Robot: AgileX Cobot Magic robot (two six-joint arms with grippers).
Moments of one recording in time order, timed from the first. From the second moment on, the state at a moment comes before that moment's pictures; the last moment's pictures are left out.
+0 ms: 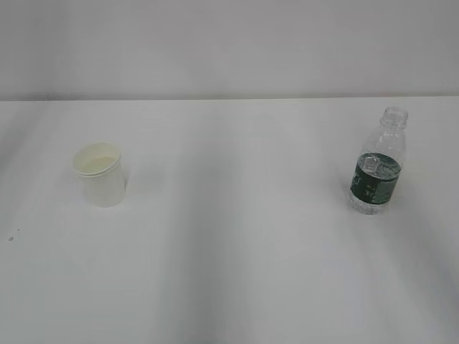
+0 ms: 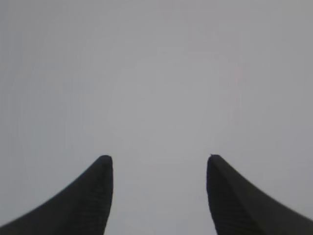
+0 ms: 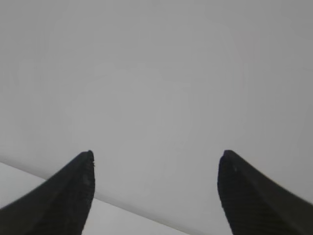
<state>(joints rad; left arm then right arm) 0.18 1.42 -1.22 0.72 -0.77 -1.41 0.16 1.12 -0.88 0.02 -0.14 -0.33</state>
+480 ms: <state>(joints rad) 0.18 1.42 -1.37 0.83 -0.60 -1.48 0.16 1.12 -0.99 0.02 -0.08 -0.33</state>
